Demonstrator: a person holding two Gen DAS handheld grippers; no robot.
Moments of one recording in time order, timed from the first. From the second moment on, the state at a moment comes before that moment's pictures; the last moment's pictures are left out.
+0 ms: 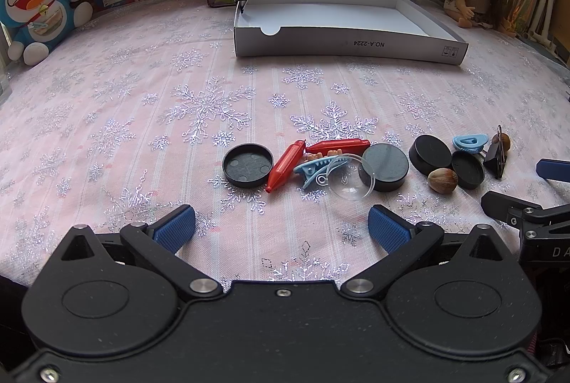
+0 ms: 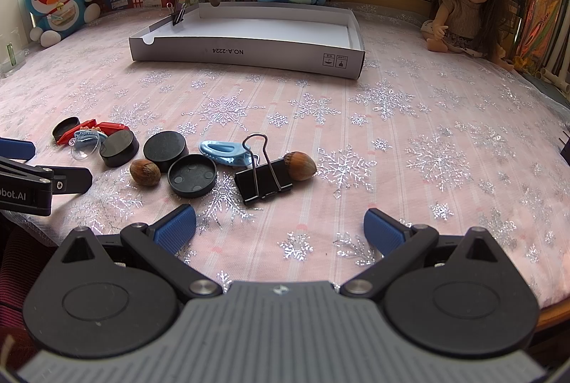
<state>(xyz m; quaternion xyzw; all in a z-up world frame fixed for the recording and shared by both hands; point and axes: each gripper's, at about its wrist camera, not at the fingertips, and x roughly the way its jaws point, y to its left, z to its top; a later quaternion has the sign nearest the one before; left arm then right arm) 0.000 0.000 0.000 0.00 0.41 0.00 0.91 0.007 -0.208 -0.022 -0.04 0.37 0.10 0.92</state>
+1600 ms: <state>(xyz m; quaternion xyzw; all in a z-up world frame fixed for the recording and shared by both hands) -0.015 0.027 0.013 -0.05 0.36 -0.04 0.93 -0.018 -0.199 -0.016 -0.05 0.27 0.19 0.94</state>
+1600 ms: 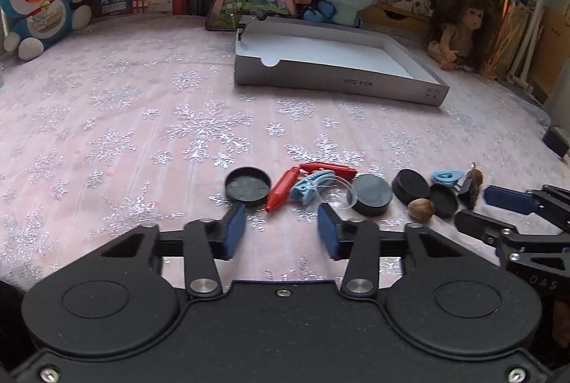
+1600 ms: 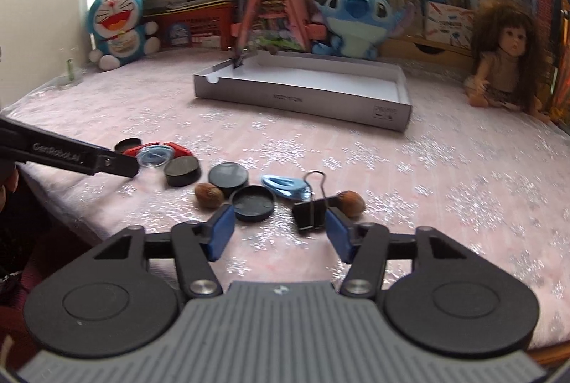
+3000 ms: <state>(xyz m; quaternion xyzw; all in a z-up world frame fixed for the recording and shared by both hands) 0.003 0.033 0.009 -0.03 0.34 -0.05 0.94 0.004 -0.186 -0.016 -0.06 0.28 0.17 0.94</state>
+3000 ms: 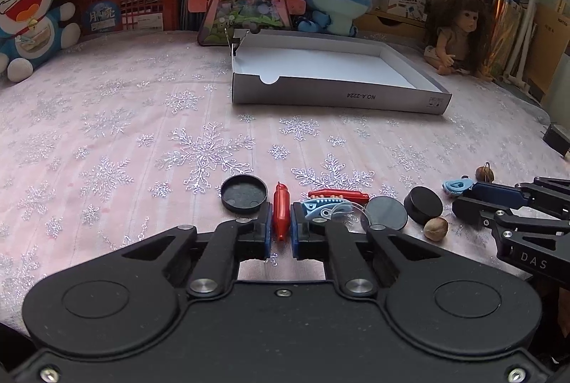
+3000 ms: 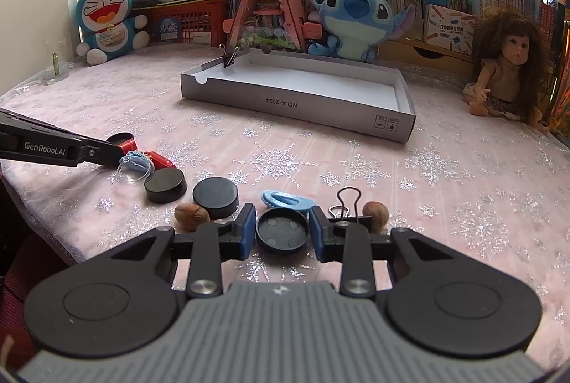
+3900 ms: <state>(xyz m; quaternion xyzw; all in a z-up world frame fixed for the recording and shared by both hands) 0.020 0.036 0.030 -0.05 0.33 -0.07 0.94 0.013 -0.194 0.000 -0.05 0.25 0.16 0.95</state>
